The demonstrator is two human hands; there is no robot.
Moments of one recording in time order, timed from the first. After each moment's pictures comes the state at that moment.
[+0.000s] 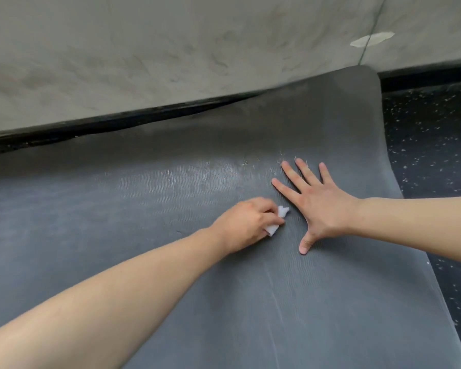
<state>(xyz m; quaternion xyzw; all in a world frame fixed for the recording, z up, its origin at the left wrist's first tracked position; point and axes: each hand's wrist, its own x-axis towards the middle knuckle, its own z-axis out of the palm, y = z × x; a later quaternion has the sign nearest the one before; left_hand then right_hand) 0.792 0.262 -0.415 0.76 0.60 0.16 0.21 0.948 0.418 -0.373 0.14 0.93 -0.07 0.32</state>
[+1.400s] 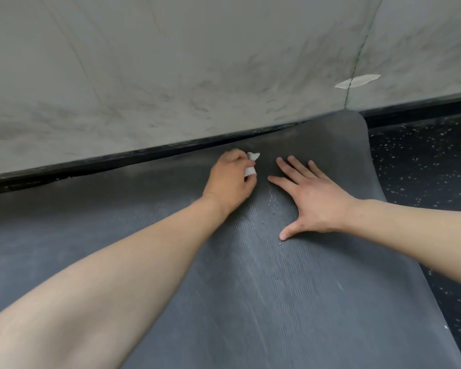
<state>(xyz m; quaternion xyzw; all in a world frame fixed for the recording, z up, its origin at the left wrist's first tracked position) 0.708 0.407 -0.425 0.56 0.80 0.21 0.06 0.910 0.508 -0.393 0.19 0.96 -0.15 0.16</state>
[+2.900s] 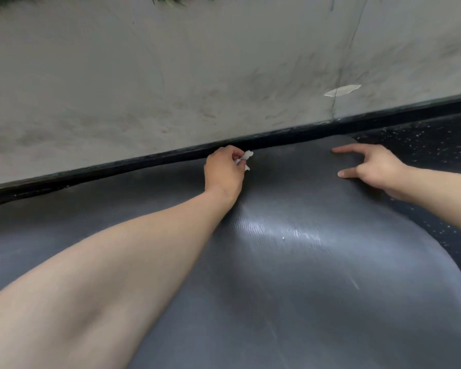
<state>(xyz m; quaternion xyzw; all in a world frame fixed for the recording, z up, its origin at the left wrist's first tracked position) 0.701 0.408 -0.395 0.39 0.86 0.31 0.11 0.978 0.572 -0.365 0.50 0.72 -0.48 -0.07</state>
